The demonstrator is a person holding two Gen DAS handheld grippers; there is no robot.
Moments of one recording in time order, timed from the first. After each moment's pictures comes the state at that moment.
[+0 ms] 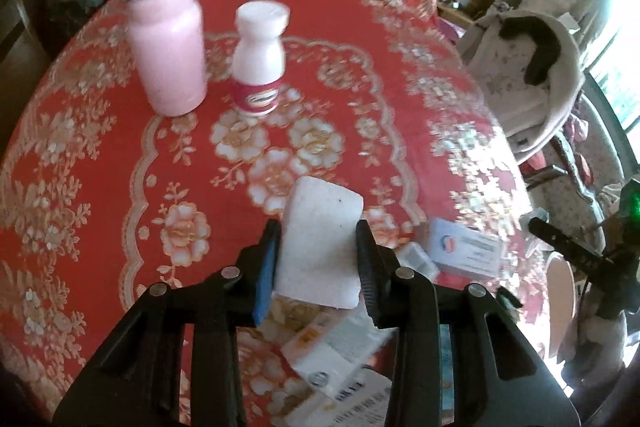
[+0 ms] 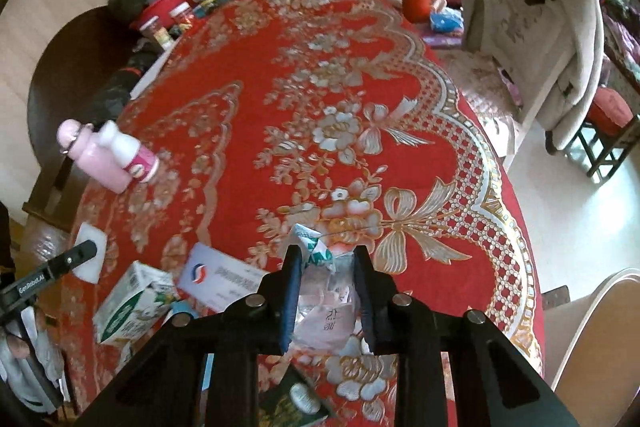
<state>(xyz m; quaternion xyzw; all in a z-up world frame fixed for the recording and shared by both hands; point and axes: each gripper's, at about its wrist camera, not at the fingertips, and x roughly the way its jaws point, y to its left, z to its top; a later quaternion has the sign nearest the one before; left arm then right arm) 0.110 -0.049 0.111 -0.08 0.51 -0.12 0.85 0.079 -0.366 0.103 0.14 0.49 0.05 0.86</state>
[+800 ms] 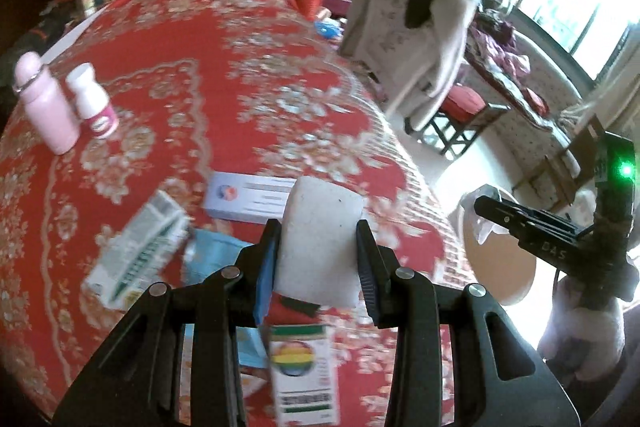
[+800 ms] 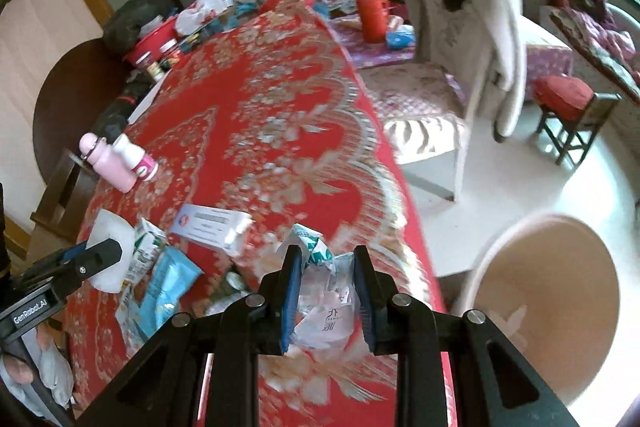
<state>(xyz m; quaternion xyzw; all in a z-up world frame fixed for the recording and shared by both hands) 0.001 -0.221 0.156 0.01 0.48 -0.24 0.85 -0.049 -0.460 0.134 0.17 0.46 0.00 0.87</state>
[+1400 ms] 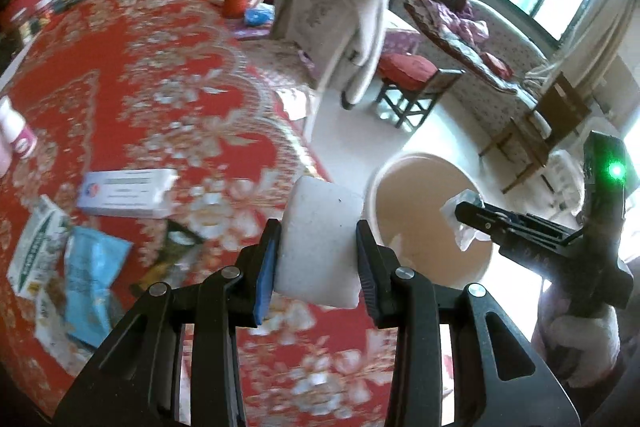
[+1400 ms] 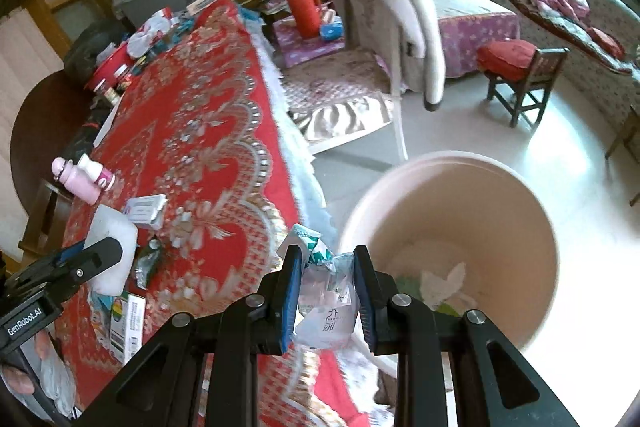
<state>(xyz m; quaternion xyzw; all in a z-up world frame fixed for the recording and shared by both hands) -0.054 -0.352 0.149 0.04 0.48 -0.31 0.82 -0.133 -0.562 0.126 0.20 0.47 -0.07 0.86</state>
